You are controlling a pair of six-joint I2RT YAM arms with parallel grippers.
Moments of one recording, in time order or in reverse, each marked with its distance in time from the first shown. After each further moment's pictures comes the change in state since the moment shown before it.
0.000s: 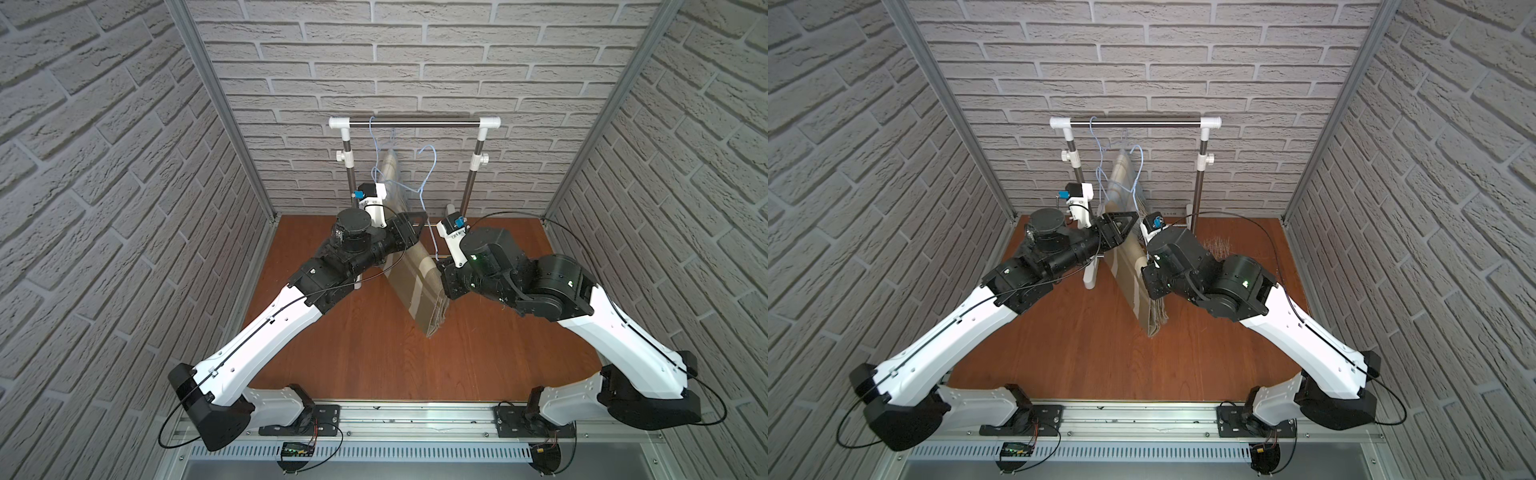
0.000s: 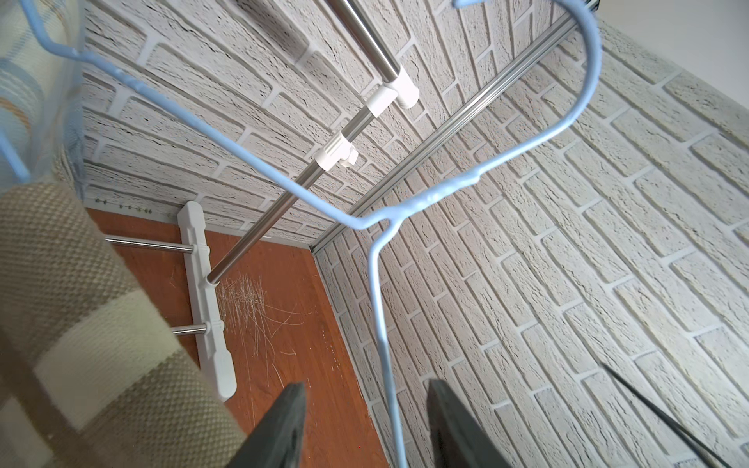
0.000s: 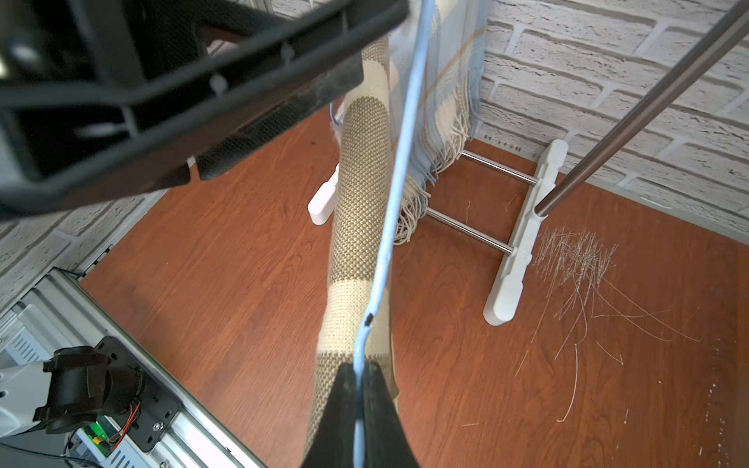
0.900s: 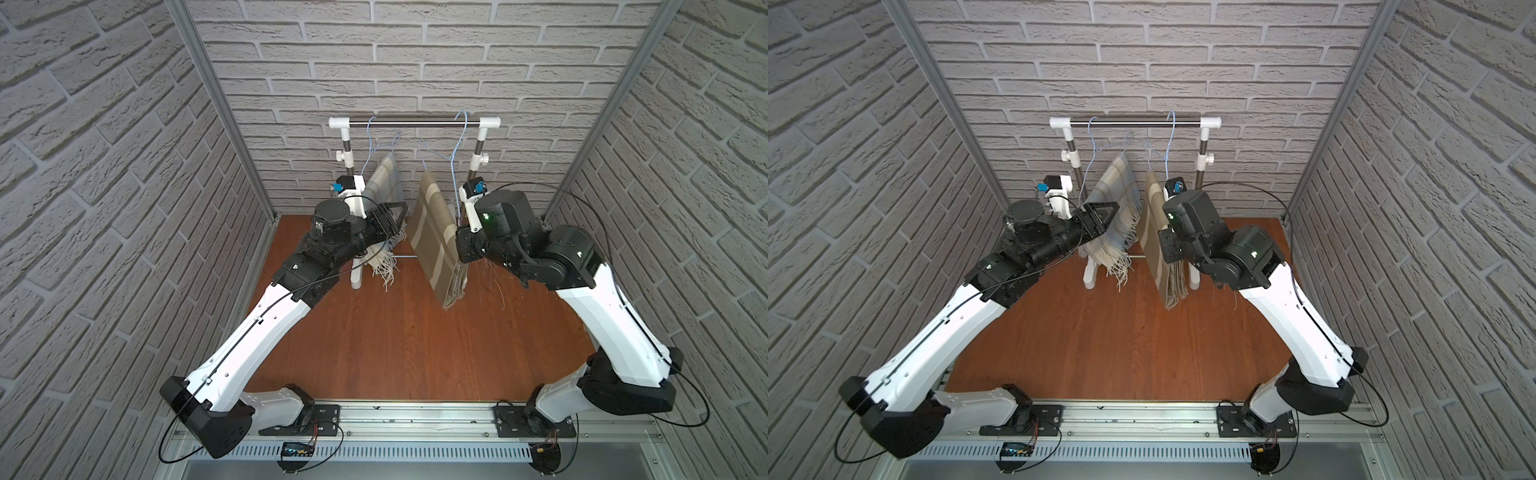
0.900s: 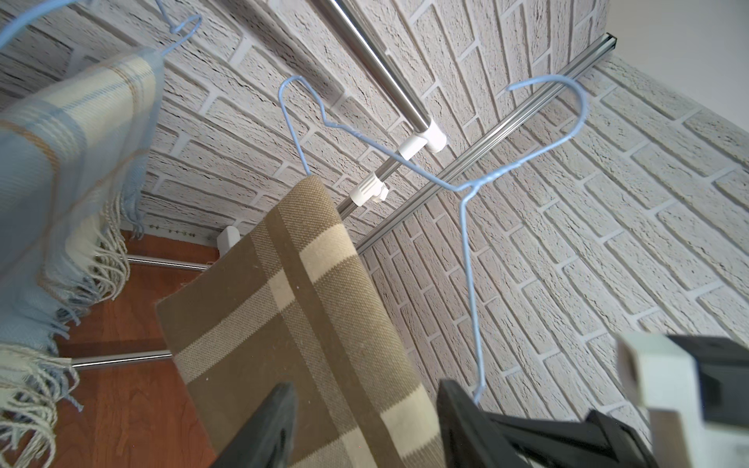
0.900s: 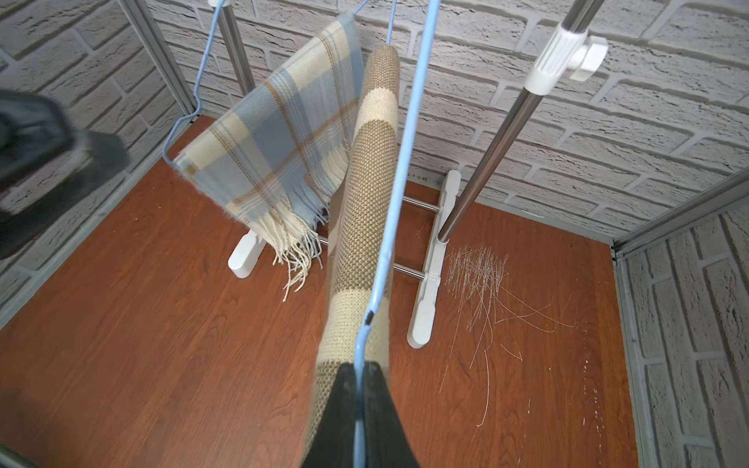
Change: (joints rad) left arm 0.145 -0.045 0.008 -0.060 0.061 0.027; right arm -0.219 0.162 0.273 -0.087 0.044 -0.098
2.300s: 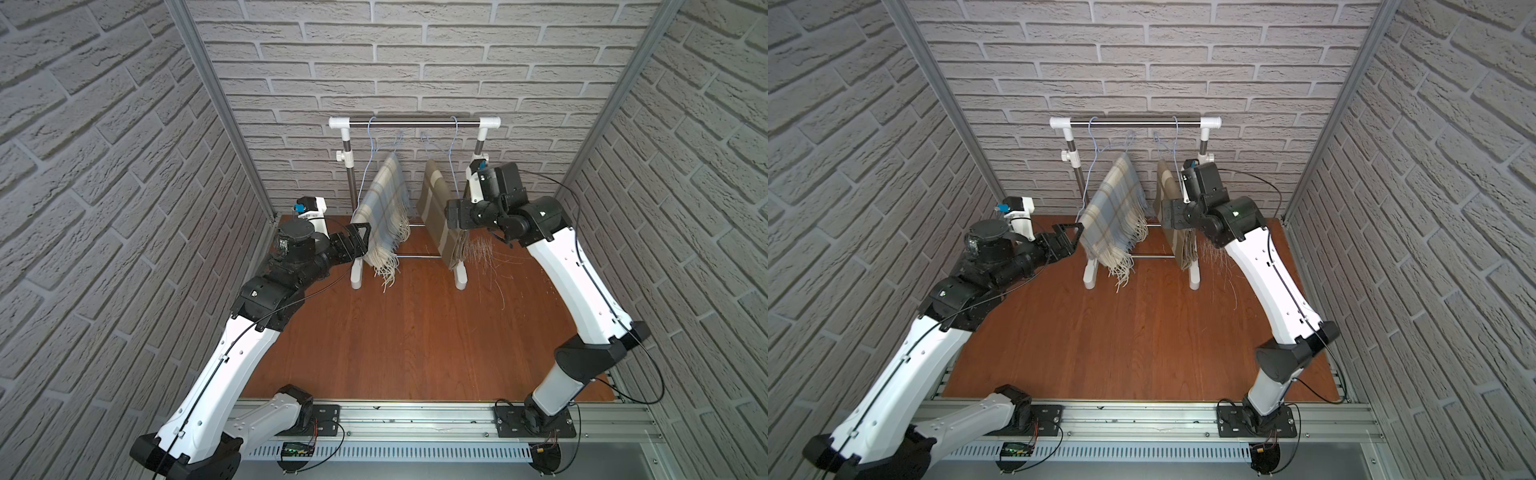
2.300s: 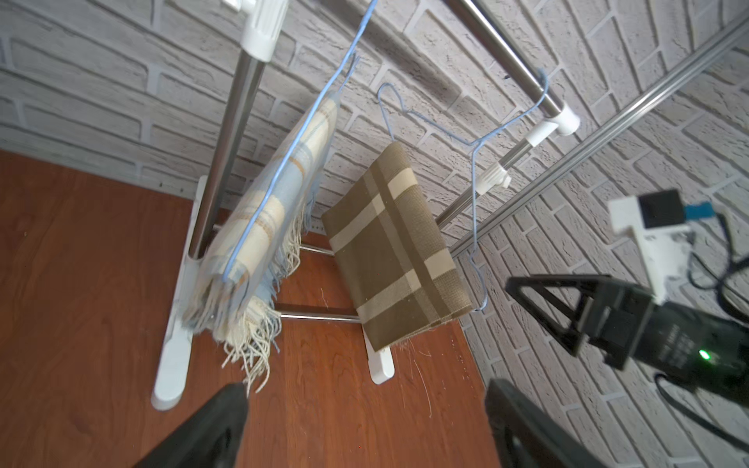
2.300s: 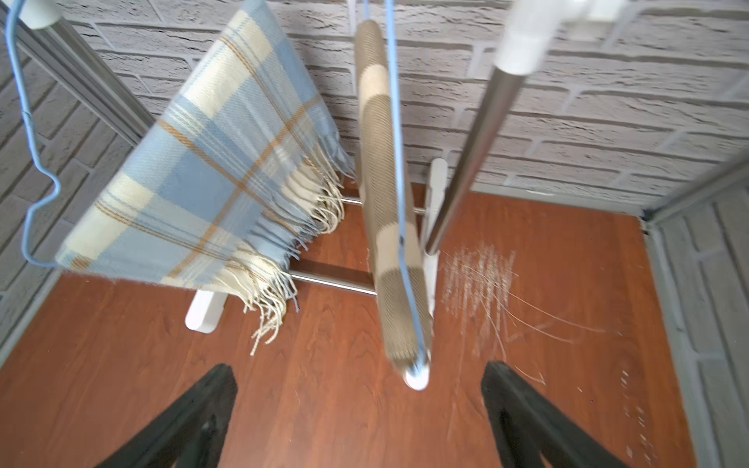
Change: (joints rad) left arm 0.164 -0.203 -0.116 -0.301 -0.102 0.204; right arm -0.292 0.046 -0.116 0.161 -0.158 -0.008
